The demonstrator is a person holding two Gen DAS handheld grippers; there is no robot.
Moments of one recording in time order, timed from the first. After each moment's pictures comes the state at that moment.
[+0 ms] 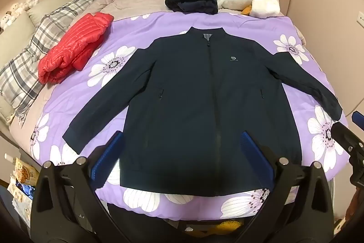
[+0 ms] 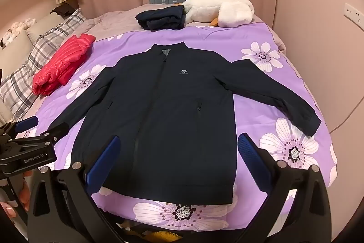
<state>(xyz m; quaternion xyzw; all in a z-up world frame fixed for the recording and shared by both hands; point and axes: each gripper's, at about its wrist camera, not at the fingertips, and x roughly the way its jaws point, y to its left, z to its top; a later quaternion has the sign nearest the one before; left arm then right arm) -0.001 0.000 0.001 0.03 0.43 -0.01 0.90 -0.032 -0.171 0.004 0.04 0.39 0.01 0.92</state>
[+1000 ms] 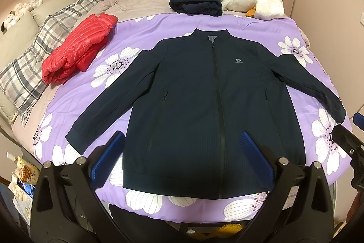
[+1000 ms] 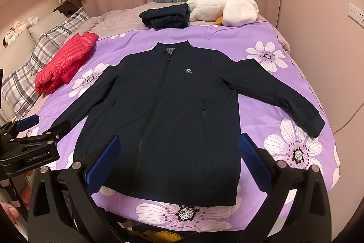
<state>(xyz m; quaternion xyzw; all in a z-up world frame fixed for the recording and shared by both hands) 0.000 0.002 0.004 0.03 0.43 0.01 0.90 -0.023 -0.166 0.000 0.05 0.40 0.02 0.92</state>
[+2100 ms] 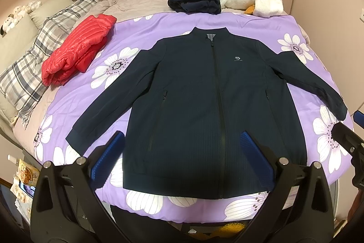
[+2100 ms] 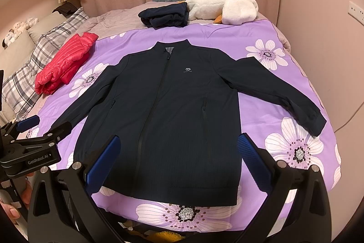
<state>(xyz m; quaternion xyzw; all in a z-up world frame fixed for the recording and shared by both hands) 0.000 0.001 0.001 0.03 0.43 0.01 0.90 -0.023 -0.167 -0.002 0.05 0.40 0.02 0.92</state>
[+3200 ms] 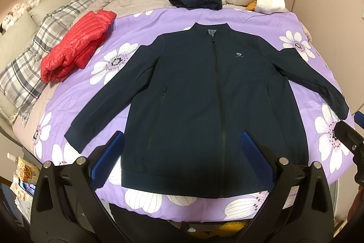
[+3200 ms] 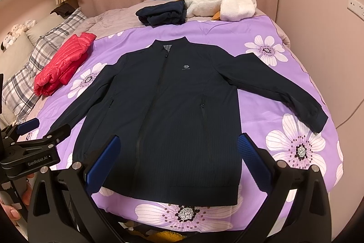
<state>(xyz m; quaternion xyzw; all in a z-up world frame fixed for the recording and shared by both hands) 0.002 0.008 -0.013 0.02 0.44 0.01 0.90 -0.023 -0.168 -0.011 0.06 0.40 0.02 0.91</state>
